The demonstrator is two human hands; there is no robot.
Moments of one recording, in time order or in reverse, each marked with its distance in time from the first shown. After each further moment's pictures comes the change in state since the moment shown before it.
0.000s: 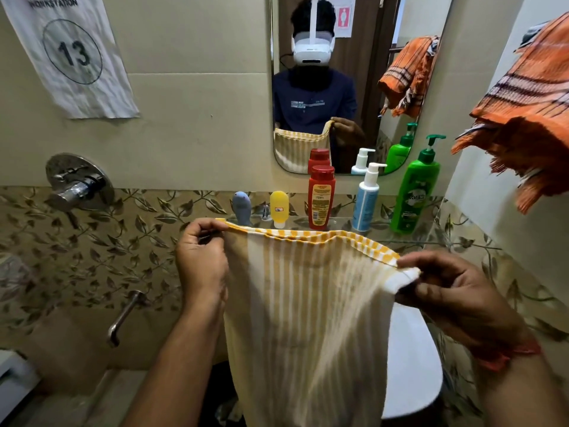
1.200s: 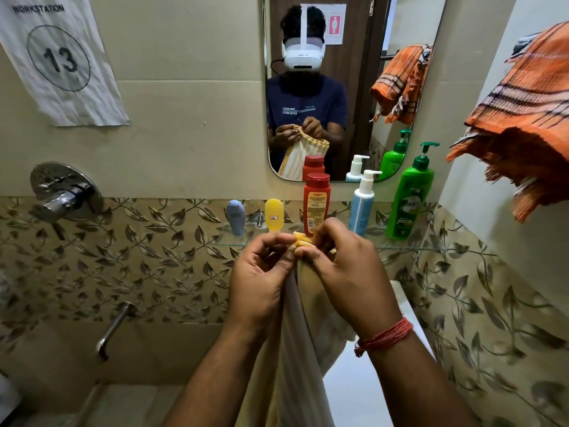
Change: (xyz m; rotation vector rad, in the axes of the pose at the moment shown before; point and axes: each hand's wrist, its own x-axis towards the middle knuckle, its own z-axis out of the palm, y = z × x) left_hand -0.057 0.014 0.030 -0.140 -0.545 -0.048; right_hand 0.074 0.024 0.106 -1.225 0.339 -0.316
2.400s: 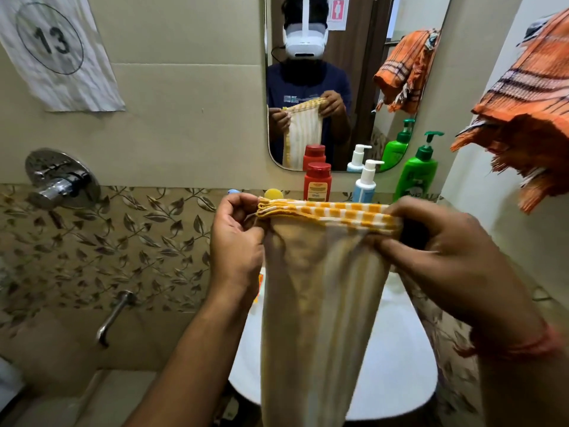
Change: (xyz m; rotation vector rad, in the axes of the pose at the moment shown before) left_hand 0.040 0.011 -0.004 0.006 0.237 0.072; right_hand -0.007 0.014 -0.092 0.033 -0.131 -0.087
